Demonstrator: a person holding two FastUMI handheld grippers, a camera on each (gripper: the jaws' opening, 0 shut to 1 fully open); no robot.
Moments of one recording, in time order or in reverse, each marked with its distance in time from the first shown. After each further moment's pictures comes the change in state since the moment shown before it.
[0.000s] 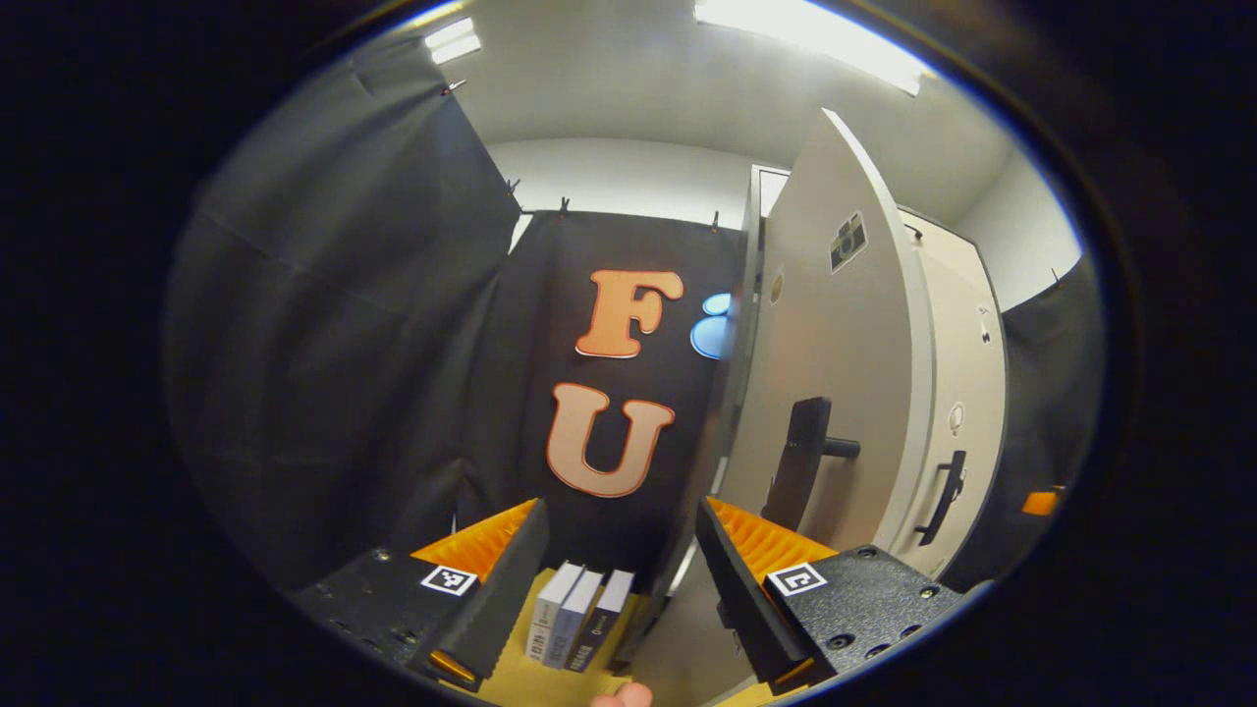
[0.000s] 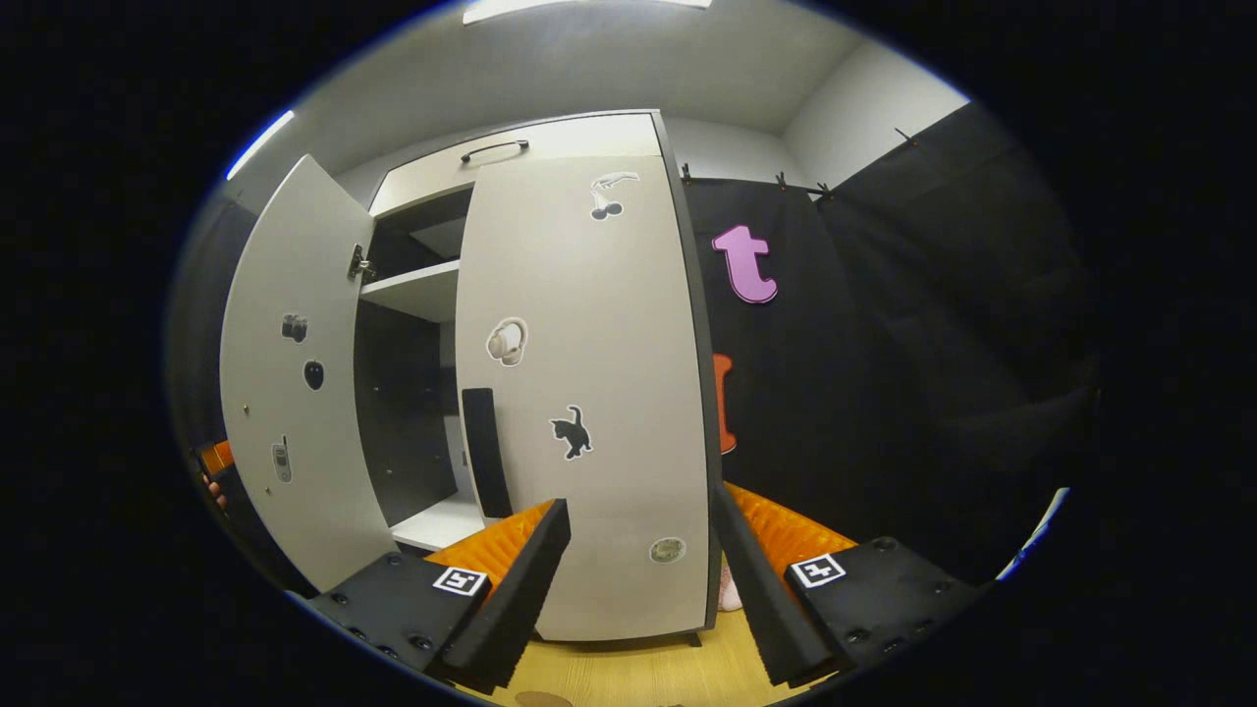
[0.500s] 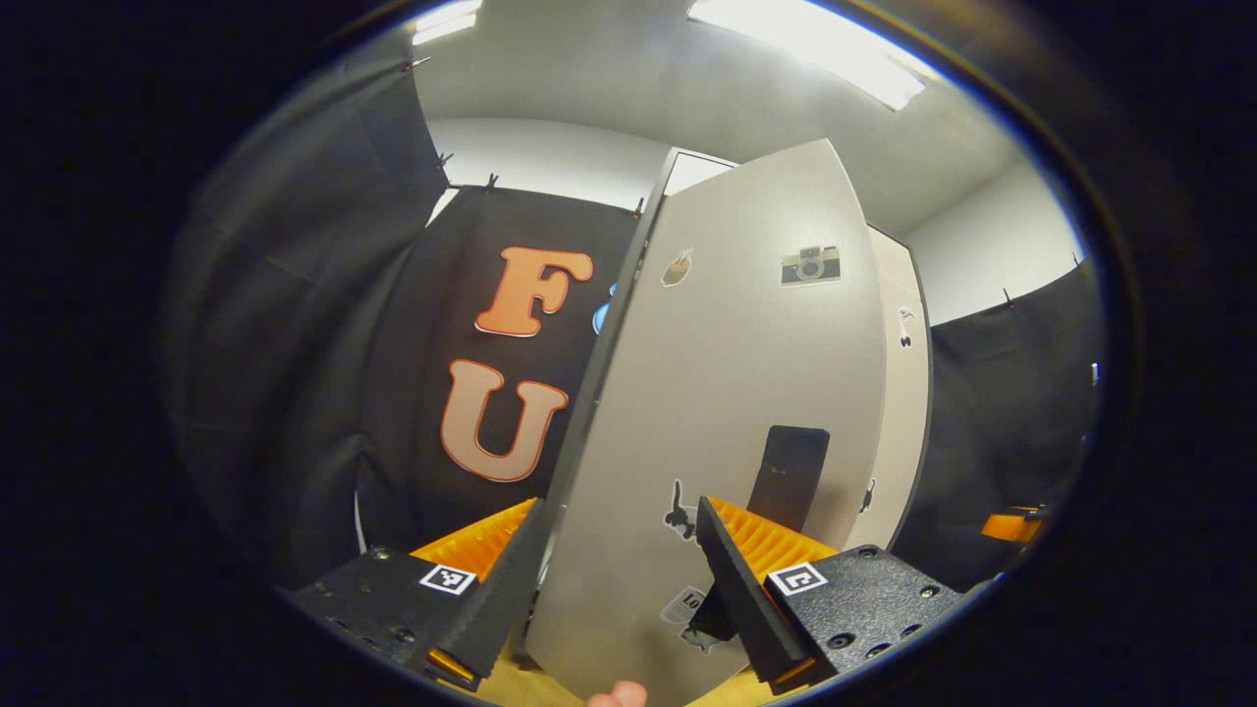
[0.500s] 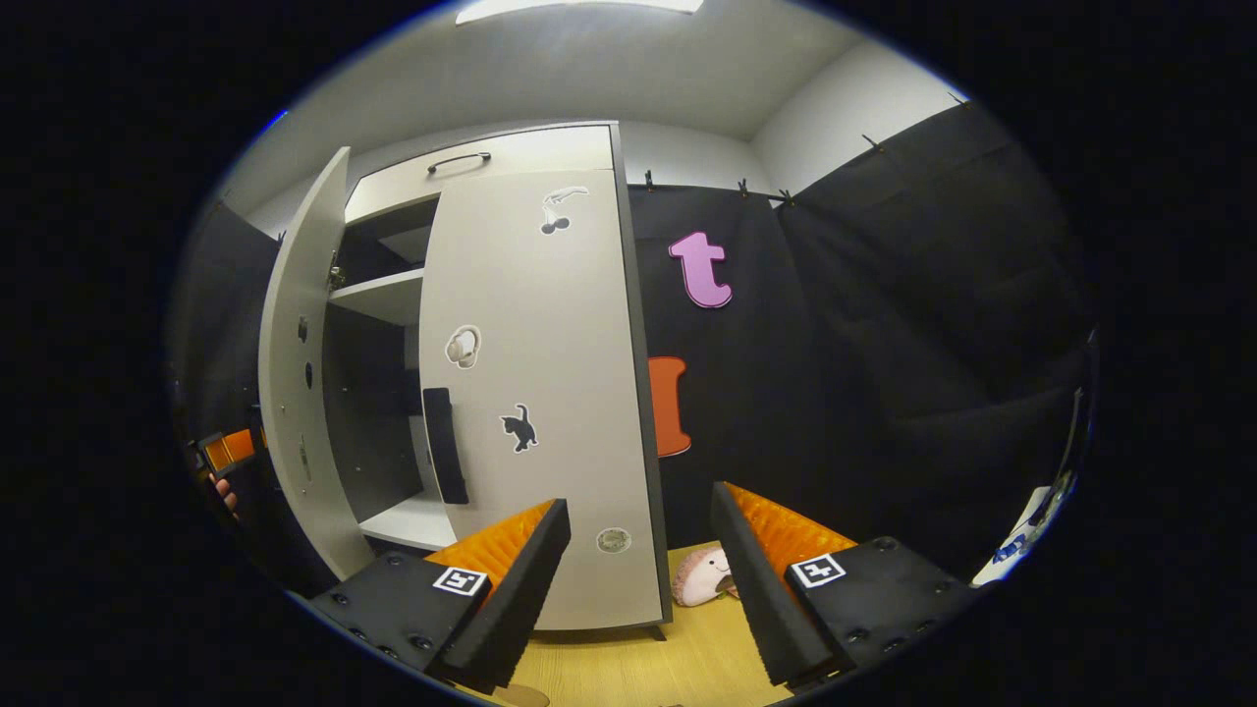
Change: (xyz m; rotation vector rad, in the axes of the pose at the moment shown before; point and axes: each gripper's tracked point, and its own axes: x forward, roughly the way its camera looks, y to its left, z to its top) left arm 0.027 -0.114 -0.020 -0.049 0.034 -0.245; right arm -0.037 -0.044 0.004 -0.001 -0.004 -0.111
